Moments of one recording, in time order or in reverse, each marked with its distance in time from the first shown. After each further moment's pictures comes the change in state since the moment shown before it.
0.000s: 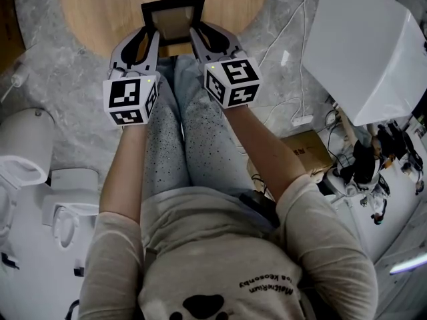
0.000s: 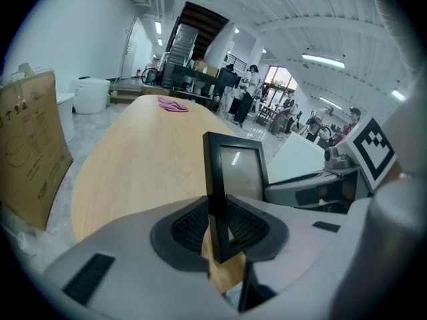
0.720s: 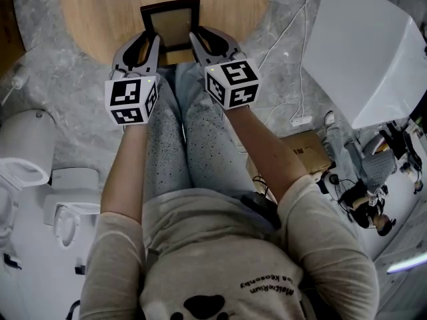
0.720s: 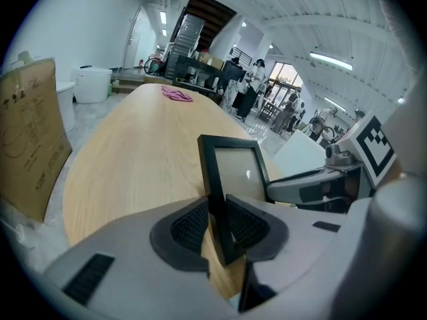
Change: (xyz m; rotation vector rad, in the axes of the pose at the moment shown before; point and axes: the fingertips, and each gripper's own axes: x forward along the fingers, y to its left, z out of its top) left arm 0.017 0.013 -0.013 -0.044 0.060 -0.009; right arm 0.017 -0.005 -0.005 -0.001 0.066 0.025
